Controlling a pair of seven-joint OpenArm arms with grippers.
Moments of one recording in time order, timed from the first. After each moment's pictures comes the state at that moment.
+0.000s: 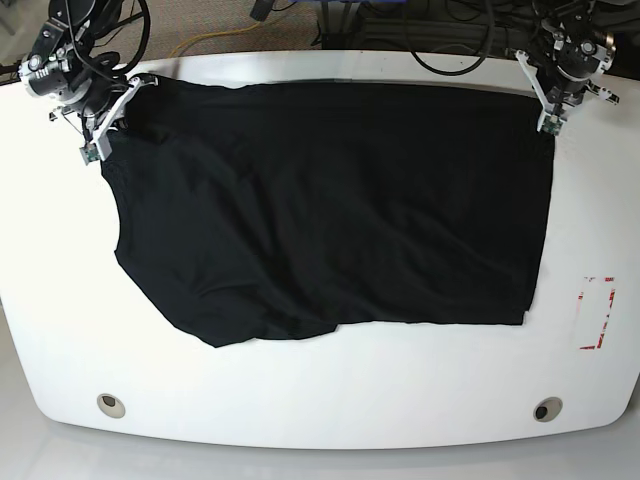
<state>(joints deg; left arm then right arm) 26.7 -2.6 -35.2 115.0 8.6 -44.1 55.0 -20.3 10.7 40.0 110.0 28.4 41.4 -75.1</state>
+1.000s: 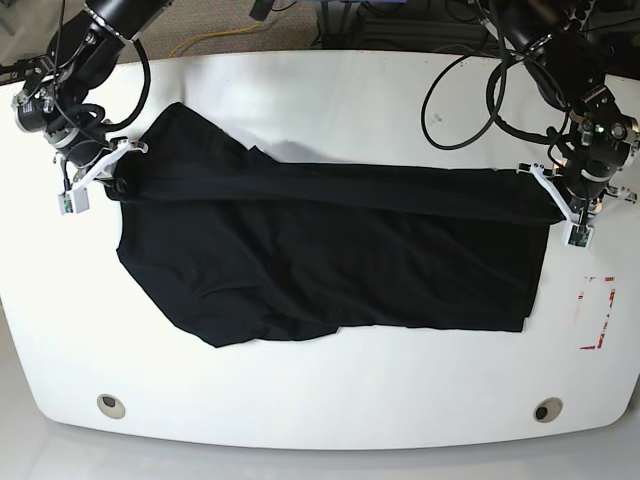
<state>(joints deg) 0.1 -4.5 -36.2 110.7 -0.8 -43.6 62.4 -5.1 8.6 45.9 99.7 41.2 41.1 -75.4</state>
